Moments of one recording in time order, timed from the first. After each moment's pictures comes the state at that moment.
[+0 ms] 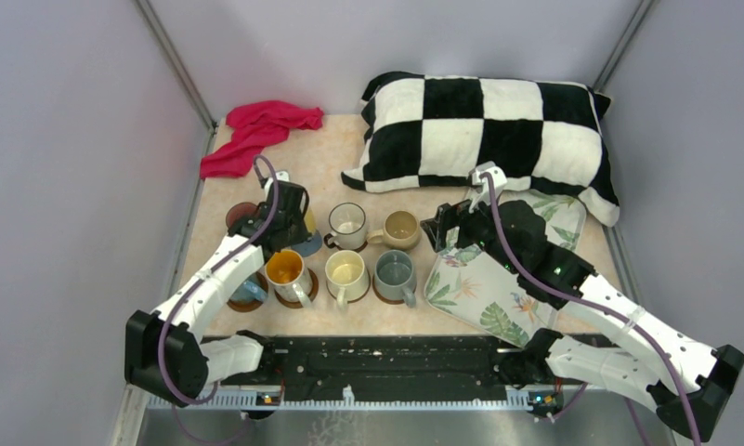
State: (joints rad) left arm -0.37 1.20 0.91 -0.60 -0.30 -0.55; right arm 0.81 0.86 0.86 -0.25 0.21 0.25
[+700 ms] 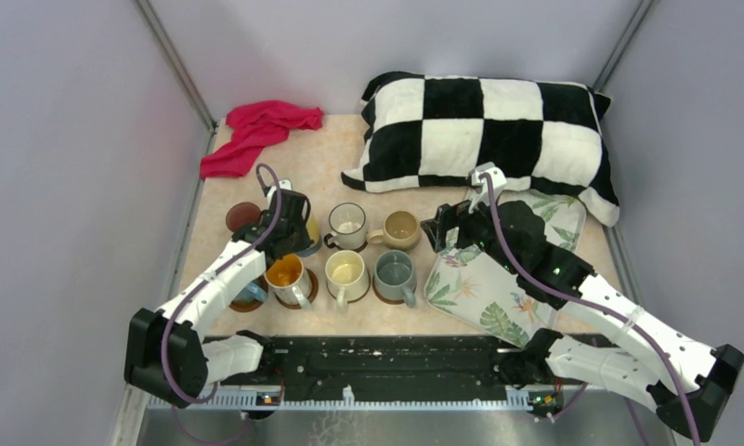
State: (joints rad) left arm -0.38 1.17 0.81 -0.53 -0.26 -0.57; right arm 0.81 0.86 0.85 -0.25 0.21 0.25
